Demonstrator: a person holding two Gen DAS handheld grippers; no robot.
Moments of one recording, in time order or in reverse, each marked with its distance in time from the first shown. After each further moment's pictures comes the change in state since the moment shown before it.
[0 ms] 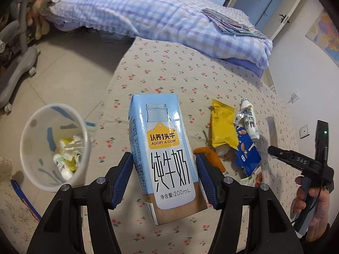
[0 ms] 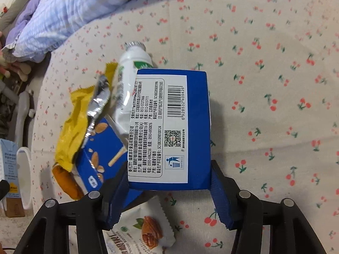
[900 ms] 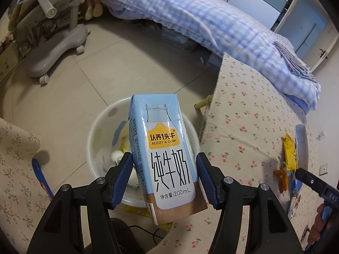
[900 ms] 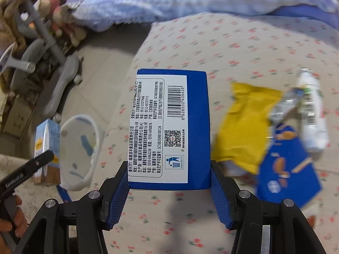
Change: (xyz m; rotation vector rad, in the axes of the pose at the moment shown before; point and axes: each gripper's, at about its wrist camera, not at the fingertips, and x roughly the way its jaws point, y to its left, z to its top) left arm -0.009 0.174 0.005 -0.229 -0.041 0.172; right arm 0.032 0.201 -0.029 -0.313 0.019 0.156
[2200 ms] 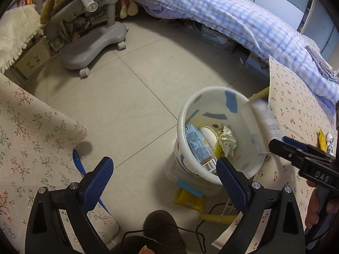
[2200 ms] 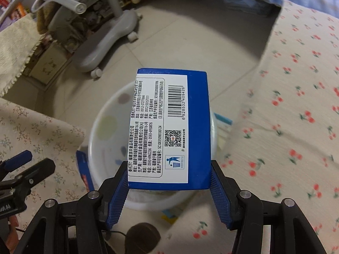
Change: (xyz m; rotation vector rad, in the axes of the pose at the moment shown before) left arm -0.027 0.099 -0.028 -0.031 -0.006 0.205; right arm 0.119 0.157 -0.009 -0.289 0.091 0.167
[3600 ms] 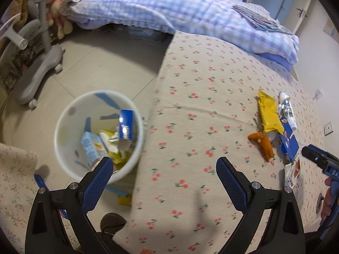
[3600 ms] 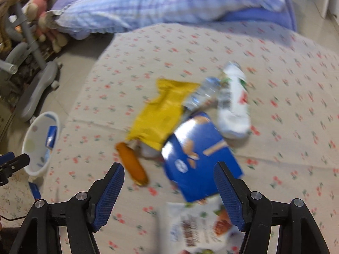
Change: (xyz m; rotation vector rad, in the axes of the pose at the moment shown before) left arm -0.032 -0.205 -0.027 0.279 0.015 -0.196; right arm -0.201 -0.194 -0.117 0.309 -0.133 -0.325
